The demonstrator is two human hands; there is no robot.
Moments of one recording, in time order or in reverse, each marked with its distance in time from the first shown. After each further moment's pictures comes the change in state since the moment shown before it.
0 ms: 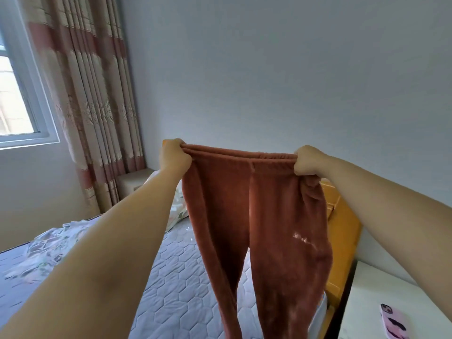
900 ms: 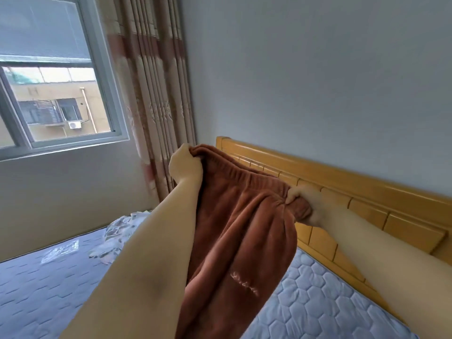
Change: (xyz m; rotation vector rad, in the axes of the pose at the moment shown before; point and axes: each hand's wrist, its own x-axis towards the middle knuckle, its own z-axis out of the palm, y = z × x) left_hand 0.079 -0.116 -0.038 0.133 0.329 -0.163; right_hand 0.040 -0.132 0.151 1.327 -0.709 0.052
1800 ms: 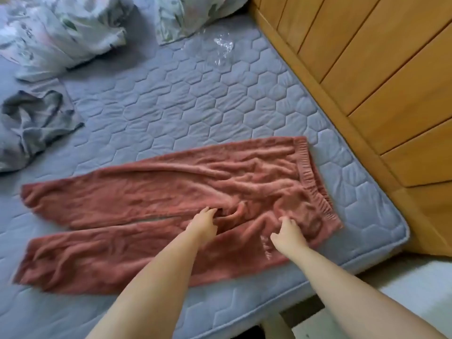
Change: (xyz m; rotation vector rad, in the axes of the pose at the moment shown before) left_hand -0.538 -0.303 0.393 0.382 -1.396 -0.524; right_hand 0.124 0.532 -0.350 -1.166 0.055 0.692
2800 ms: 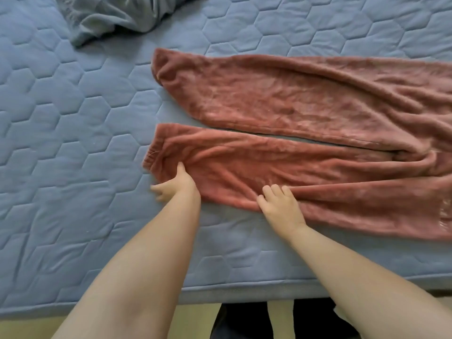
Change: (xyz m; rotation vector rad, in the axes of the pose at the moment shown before) left_hand -0.104 -0.373 -0.026 -1.296 0.947 -1.304; right_hand -0.081 -0.174 0.340 -0.953 0.273 -1.178
